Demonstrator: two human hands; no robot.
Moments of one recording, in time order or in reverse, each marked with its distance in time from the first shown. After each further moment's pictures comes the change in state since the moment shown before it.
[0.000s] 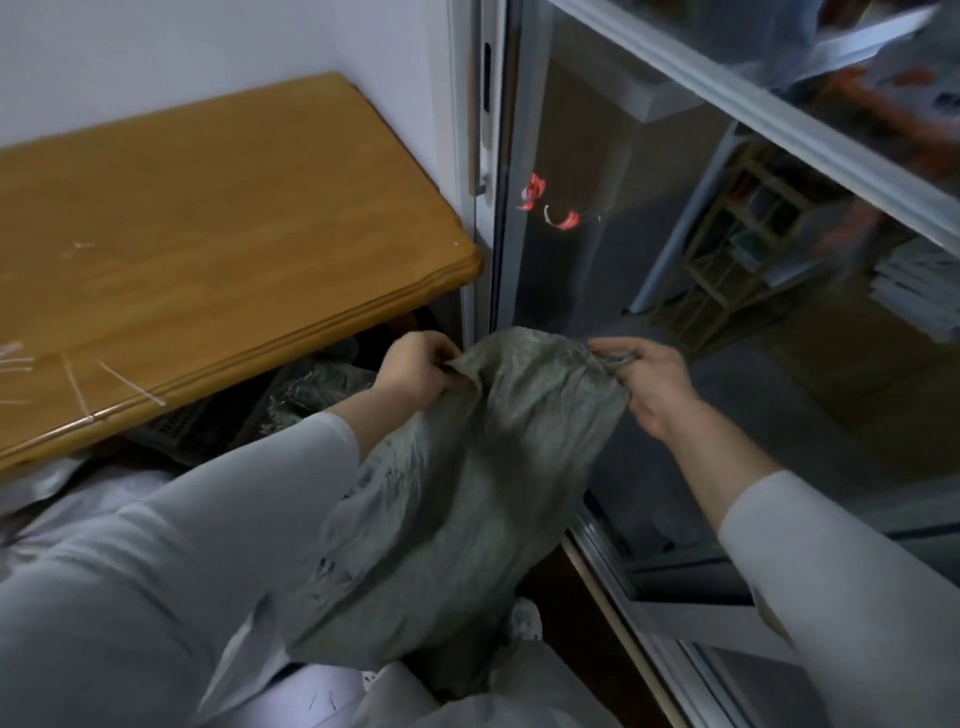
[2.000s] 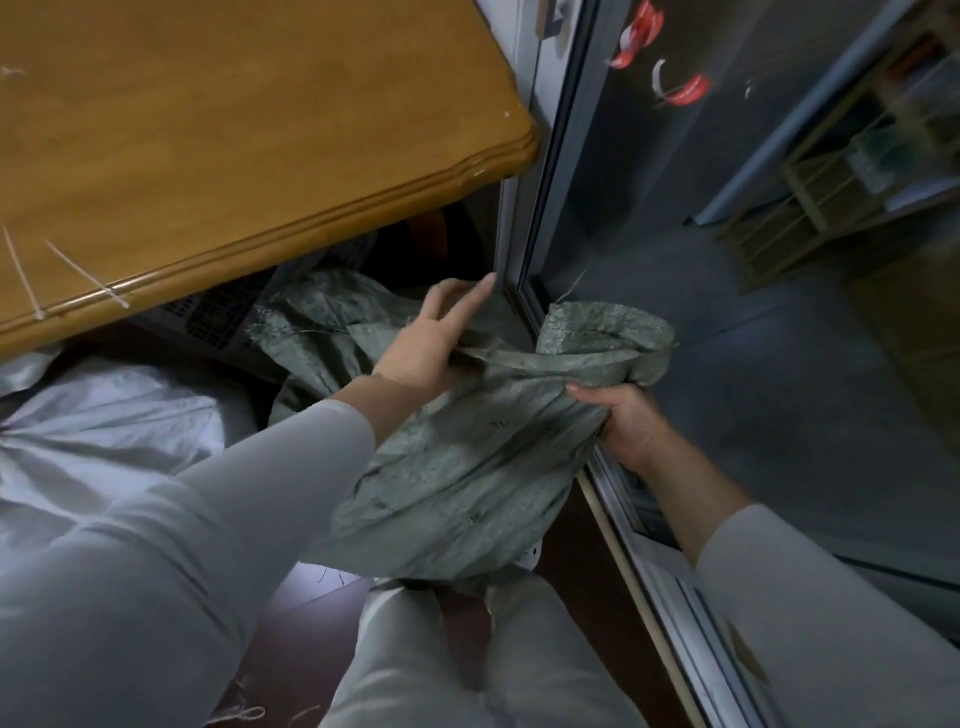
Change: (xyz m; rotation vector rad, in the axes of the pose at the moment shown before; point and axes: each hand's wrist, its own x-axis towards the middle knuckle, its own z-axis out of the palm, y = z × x) left_hand 0.025 -0.096 0.063 0.127 -0.116 0.127; right_hand 0.047 0.129 0.047 0.182 -0.268 0.421
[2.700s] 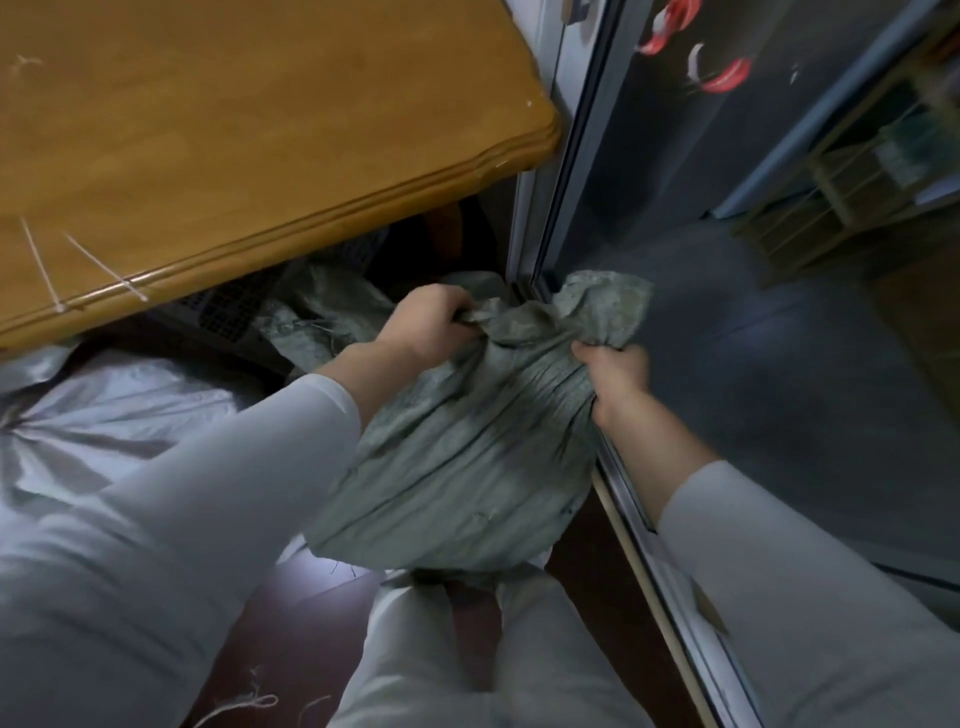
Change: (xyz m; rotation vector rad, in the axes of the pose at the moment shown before) left_hand 0.008 0.013 -0.039 -0.046 -0.056 -0.217; right_hand 0.022 -0.015 0.055 -0.080 0.445 -0.079
